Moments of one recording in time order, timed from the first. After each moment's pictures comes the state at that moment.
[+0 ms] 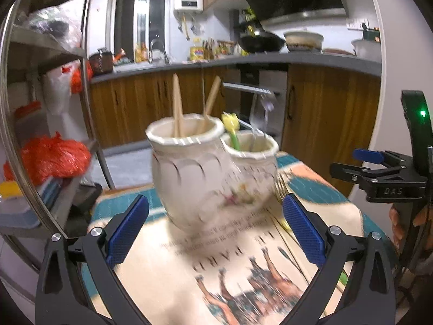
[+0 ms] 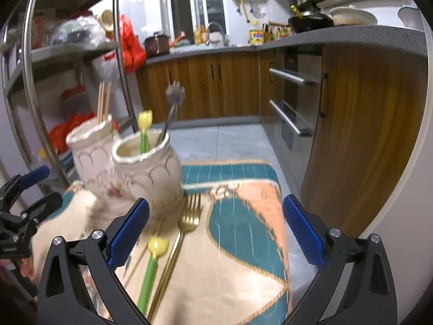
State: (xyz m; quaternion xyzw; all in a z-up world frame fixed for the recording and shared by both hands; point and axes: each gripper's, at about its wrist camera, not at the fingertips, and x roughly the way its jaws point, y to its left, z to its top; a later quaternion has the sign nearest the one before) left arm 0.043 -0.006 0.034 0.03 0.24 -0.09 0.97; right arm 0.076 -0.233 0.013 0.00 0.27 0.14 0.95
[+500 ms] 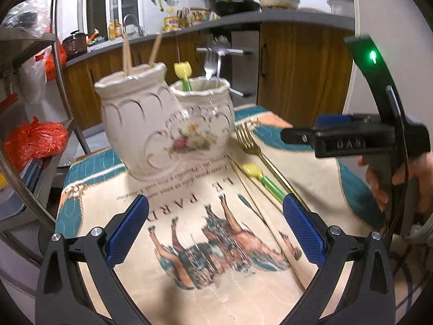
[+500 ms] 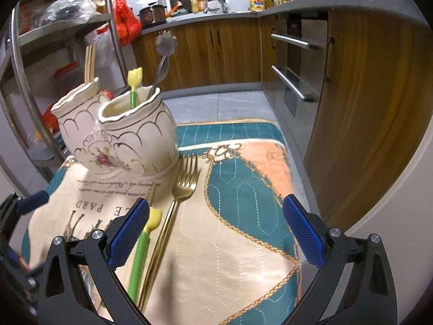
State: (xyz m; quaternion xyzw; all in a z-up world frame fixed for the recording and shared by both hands) left arm 0.025 -0.048 0.000 0.07 0.32 -0.13 0.94; right arm 0.090 -0.231 -0.014 0.00 0.35 0.14 0.93
